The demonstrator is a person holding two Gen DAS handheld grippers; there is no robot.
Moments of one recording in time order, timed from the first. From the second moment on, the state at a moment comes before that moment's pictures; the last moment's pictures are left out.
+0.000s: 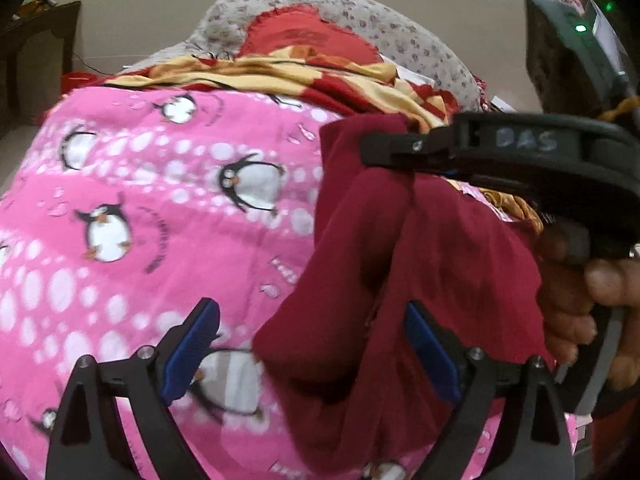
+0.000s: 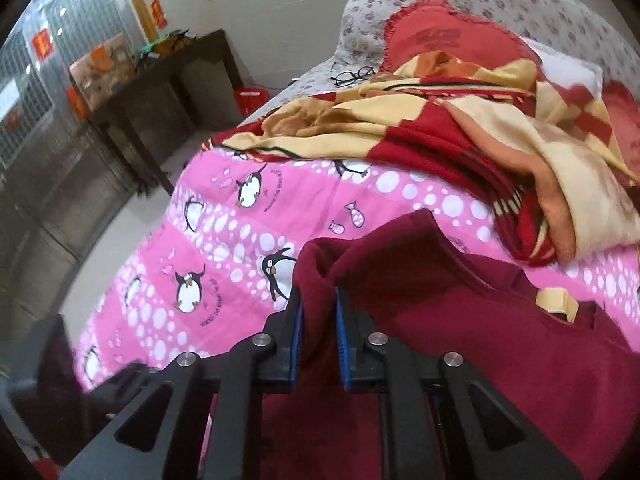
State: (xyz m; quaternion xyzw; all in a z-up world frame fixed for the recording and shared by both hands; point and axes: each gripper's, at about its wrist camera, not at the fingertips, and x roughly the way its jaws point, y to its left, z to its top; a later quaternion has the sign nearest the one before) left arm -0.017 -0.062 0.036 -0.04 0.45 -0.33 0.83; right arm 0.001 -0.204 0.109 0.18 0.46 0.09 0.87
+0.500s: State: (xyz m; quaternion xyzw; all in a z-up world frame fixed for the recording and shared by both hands) left arm -0.050 -0.071 0.056 -0.04 0.42 -0.36 0.83; right arm 0.015 -0.198 0.105 0.19 0.48 0.08 0.85
